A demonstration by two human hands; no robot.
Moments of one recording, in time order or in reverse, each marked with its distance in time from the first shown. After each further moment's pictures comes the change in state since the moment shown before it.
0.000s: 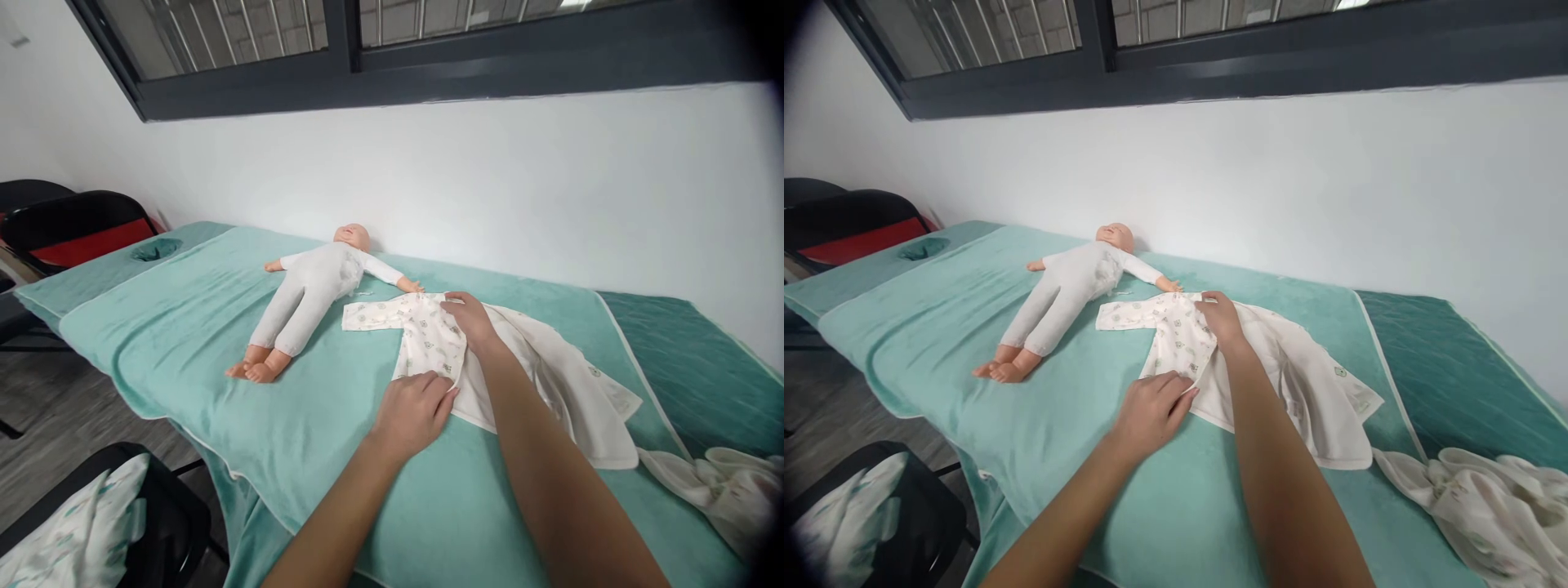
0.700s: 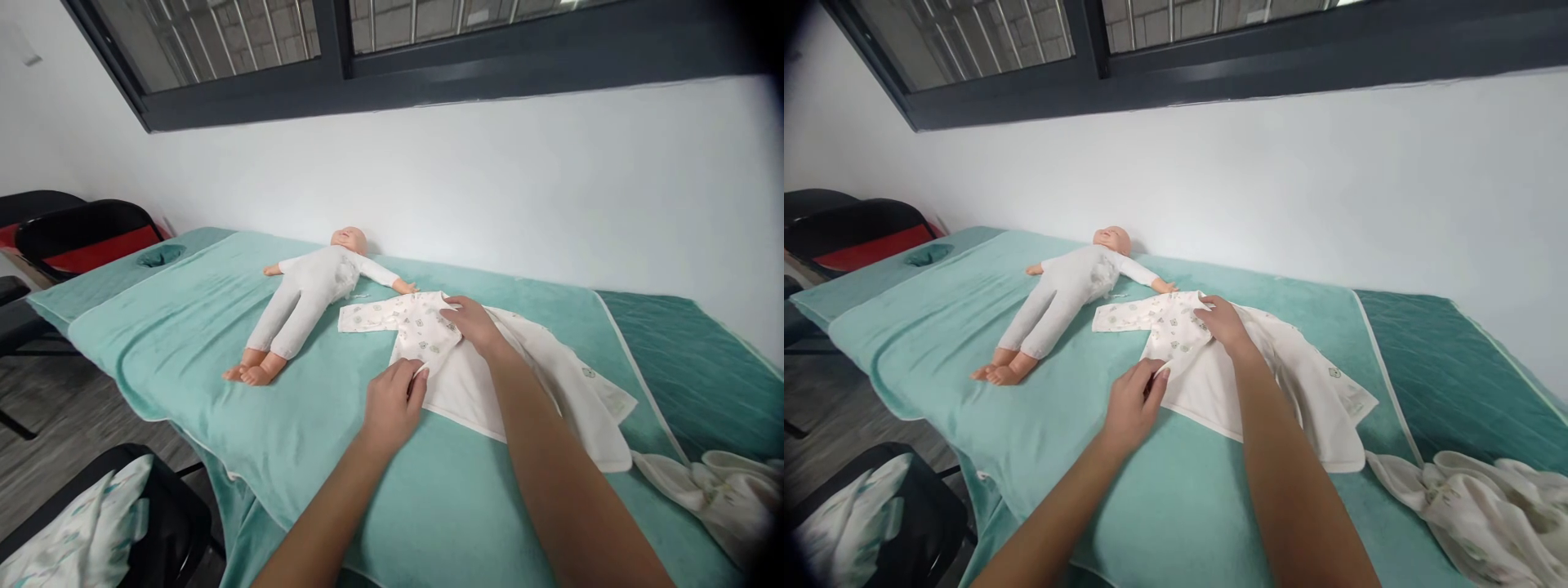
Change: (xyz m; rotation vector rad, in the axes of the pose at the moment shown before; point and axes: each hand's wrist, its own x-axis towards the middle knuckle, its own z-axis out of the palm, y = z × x) left_hand 0.003 -0.005 -0.001 -0.182 0.126 -0.300; right_hand -0.003 0.001 -0.023 0.108 -0.125 0.027
